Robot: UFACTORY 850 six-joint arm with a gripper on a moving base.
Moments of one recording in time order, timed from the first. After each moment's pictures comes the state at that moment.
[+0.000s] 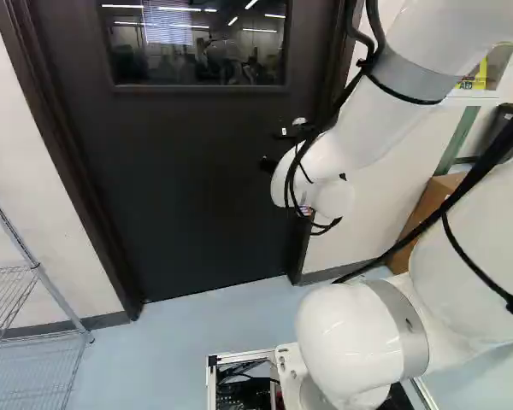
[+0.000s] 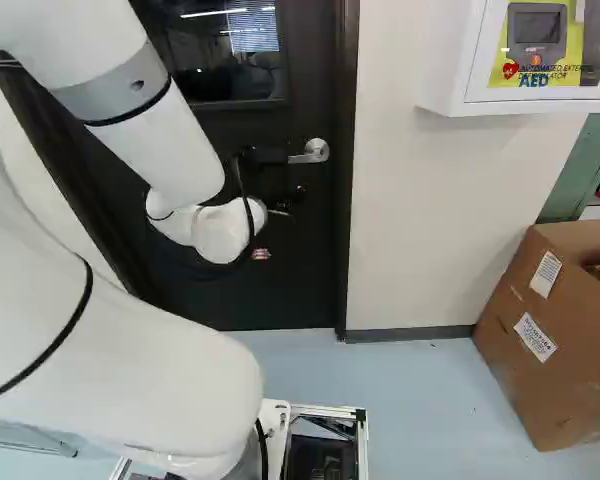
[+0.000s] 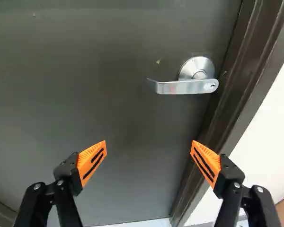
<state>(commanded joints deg) 0.0 13.4 -15.6 0.0 50.0 0.0</state>
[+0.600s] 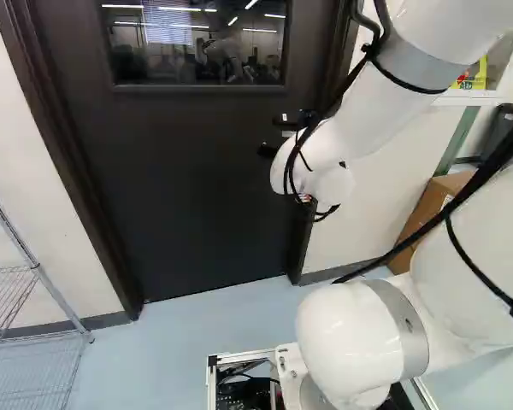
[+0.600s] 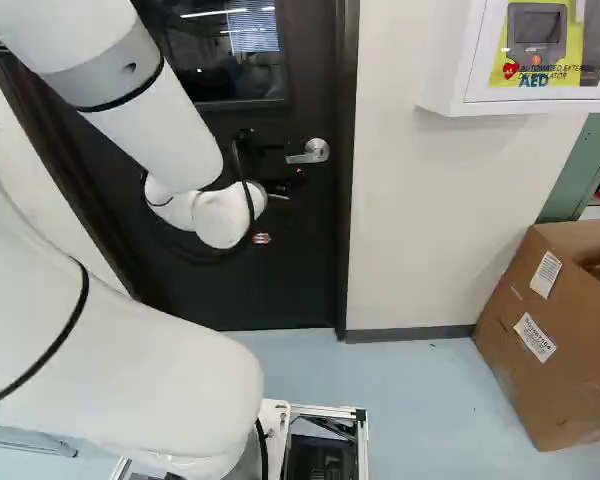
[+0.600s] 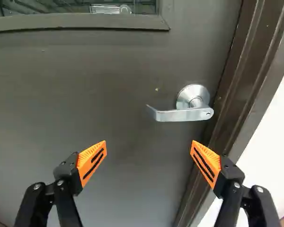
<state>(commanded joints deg) 0.0 14.5 -18.8 0.0 50.0 0.0</state>
